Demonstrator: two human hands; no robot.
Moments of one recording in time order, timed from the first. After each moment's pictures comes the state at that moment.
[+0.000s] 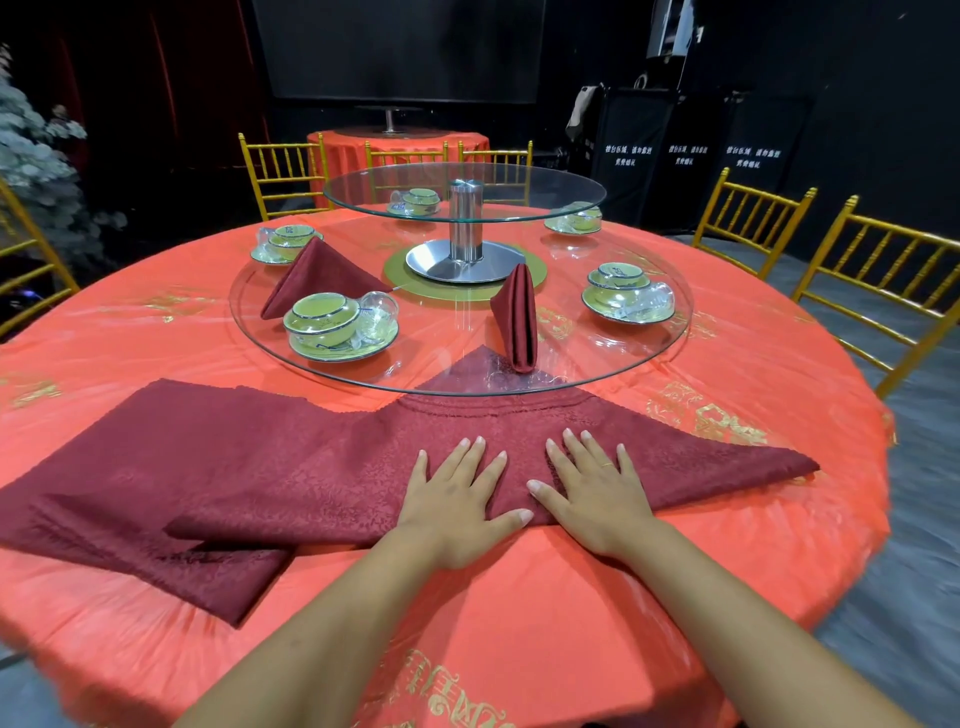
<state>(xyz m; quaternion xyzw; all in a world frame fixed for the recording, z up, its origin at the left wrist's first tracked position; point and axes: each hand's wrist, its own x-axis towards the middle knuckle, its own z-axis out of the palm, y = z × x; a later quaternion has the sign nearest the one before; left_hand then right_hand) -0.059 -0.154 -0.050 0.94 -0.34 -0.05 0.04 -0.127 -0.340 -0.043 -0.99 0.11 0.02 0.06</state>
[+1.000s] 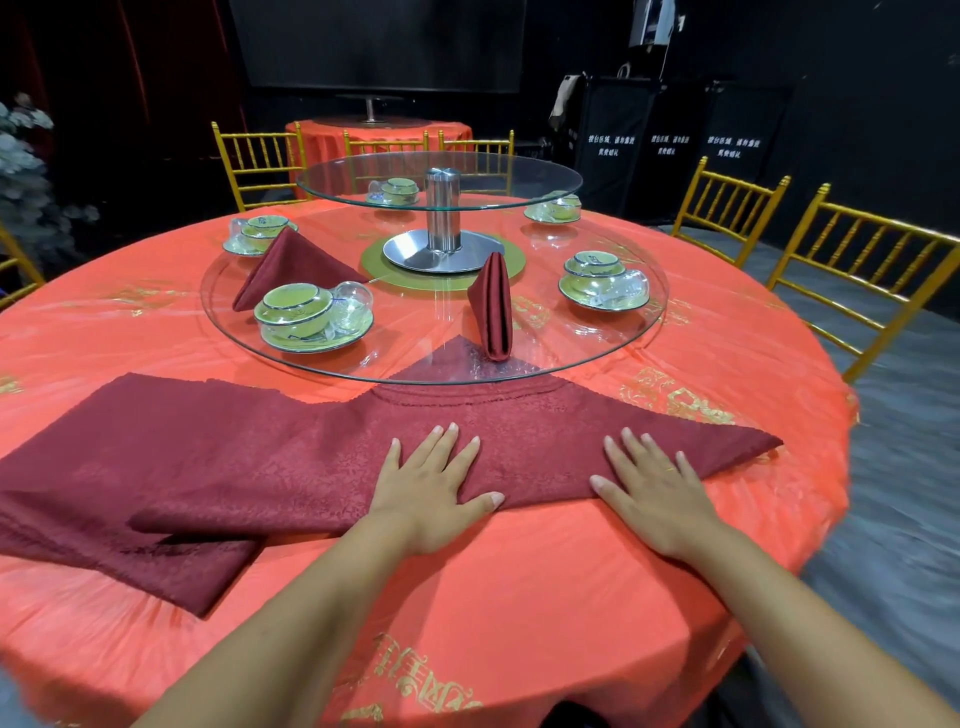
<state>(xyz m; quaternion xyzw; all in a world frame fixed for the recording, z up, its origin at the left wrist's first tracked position) -0.058 -0.156 -0.050 0.94 -0.34 -0.05 0.03 -0.180 -0.413 -0.048 -0.98 0.17 0.04 0.04</state>
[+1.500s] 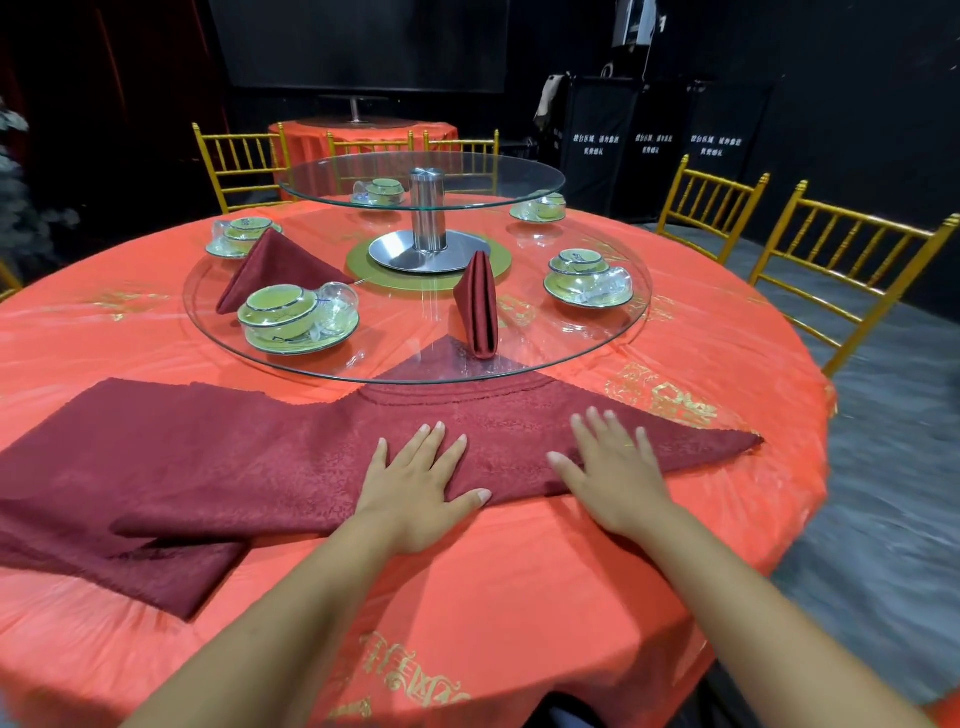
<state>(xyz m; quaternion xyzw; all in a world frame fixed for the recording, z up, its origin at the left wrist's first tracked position) -0.059 -0.154 -0.051 0.94 -0.34 -0.04 0.03 -0.162 -0.380 -0.027 -0.98 0.18 -0.02 0.07</state>
